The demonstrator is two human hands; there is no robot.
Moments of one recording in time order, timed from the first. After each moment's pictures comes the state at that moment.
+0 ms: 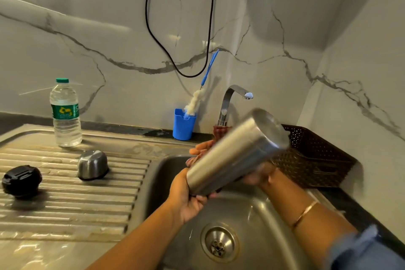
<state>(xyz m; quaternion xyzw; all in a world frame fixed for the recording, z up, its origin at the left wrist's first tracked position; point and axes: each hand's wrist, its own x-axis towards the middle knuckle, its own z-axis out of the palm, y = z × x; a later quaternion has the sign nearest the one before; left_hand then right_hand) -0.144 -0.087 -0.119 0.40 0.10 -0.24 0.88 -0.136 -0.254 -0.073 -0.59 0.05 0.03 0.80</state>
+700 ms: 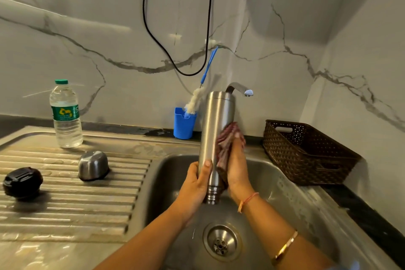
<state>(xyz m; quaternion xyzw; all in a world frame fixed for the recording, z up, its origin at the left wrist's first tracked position) -0.145 -0.100 -0.129 0.62 -0.14 -0.10 0.77 -0.125 -0.201 -0.094 -0.61 0.04 -0.17 0.77</state>
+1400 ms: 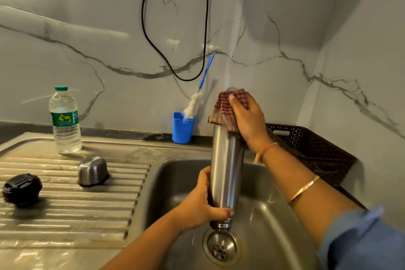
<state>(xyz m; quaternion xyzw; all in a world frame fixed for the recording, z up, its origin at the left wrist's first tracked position) -0.145 -0.092 -0.133 0.71 -0.30 -0.16 0.61 -0.112 -0.229 0.006 -0.80 -0.03 -0.31 0.52</state>
